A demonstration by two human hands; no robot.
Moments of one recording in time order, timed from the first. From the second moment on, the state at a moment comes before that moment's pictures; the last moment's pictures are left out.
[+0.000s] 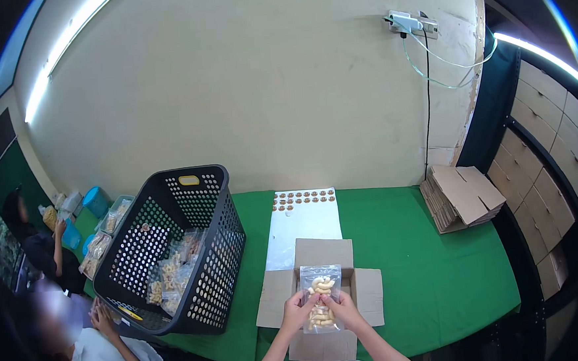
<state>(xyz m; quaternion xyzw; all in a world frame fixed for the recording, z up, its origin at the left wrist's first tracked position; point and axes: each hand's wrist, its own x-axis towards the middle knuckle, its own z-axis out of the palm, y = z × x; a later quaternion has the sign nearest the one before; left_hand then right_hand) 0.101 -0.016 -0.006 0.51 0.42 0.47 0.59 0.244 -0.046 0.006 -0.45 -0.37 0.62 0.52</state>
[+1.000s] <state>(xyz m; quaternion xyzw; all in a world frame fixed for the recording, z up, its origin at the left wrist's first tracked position) 0.107 -0.004 0.026 0.55 0.44 0.44 0.55 0.243 -0.031 0.014 -0.44 -0.34 0.53 0.64</state>
